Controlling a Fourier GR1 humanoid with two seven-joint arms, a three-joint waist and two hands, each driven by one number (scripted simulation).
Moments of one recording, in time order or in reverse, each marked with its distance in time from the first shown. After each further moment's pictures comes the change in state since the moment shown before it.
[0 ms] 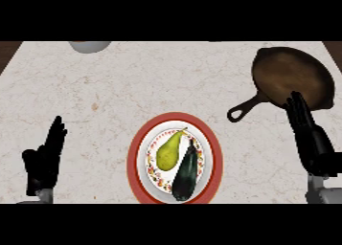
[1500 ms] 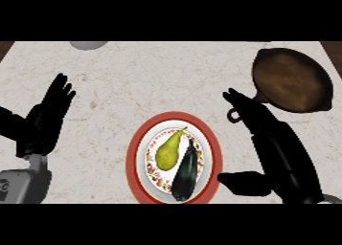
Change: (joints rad) left arm -0.205 0.020 0.024 -0.215 0.127 -0.100 0.268; right arm -0.210 -0.078 0.453 -0.582 0.832 0.086 0.863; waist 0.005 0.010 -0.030
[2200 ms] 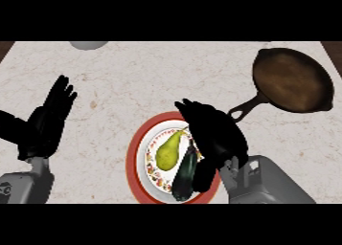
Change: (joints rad) left arm 0.018 -0.020 -0.003 -0.022 -0.018 0.000 -0.005; right arm -0.285 0.201 0.098 0.292 -0.153 0.424 0.290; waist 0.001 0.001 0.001
